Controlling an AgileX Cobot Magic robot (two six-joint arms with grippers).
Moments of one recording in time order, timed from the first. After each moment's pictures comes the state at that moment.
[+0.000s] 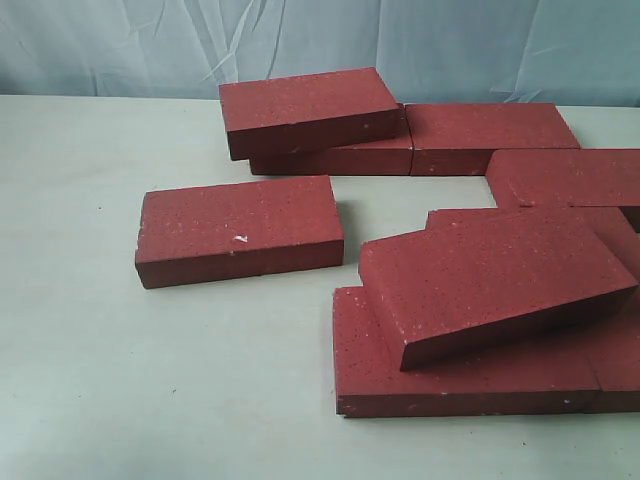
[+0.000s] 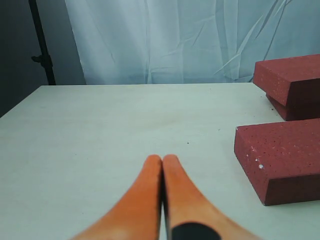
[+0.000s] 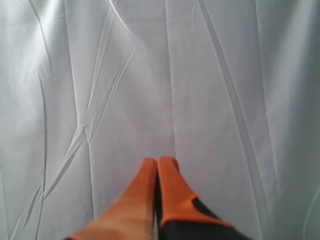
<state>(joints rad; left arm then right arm) 0.05 0.00 -0.01 -0.02 0.23 0.03 -0.02 0.22 -0.28 0.03 -0.19 0.04</state>
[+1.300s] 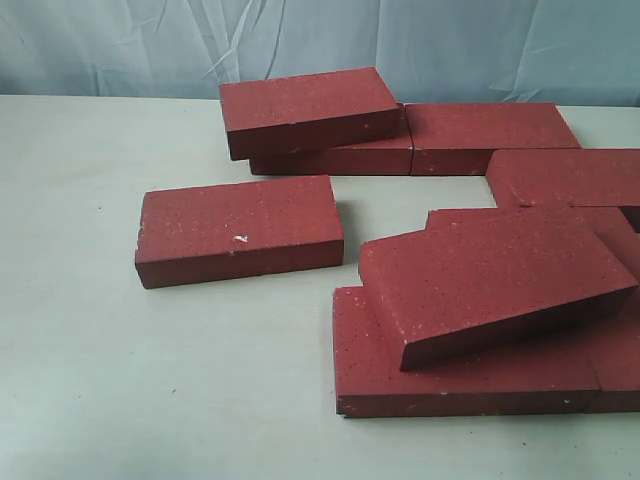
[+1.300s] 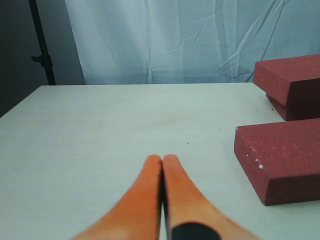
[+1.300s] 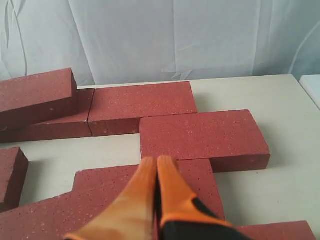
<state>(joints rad) 0.05 0.00 -0.01 -0.02 0.23 0.03 -0.02 0.61 -0.67 0.03 0.56 0.04</state>
